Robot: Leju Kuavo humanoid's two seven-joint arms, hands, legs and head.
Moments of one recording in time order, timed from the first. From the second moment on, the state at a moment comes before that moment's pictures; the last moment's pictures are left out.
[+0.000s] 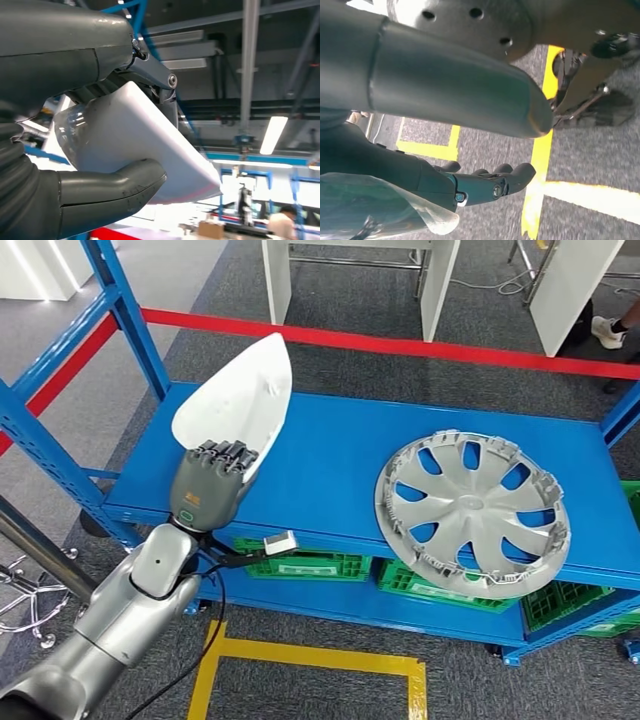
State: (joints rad) left arm -0.50 0.10 -0.64 -1.24 -1.57 0.69 0.12; right arm -0.01 0.09 -0.01 -0.18 0.01 -0.08 0.11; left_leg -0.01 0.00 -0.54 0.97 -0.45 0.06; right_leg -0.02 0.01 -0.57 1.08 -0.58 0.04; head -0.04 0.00
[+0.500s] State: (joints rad) left arm -0.42 0.30 -0.62 -1.31 -1.57 0.70 0.19; right arm -0.02 0.13 0.00 -0.18 0.06 -0.11 0.14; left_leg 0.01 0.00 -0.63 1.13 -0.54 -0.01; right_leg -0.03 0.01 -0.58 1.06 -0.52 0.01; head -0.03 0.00
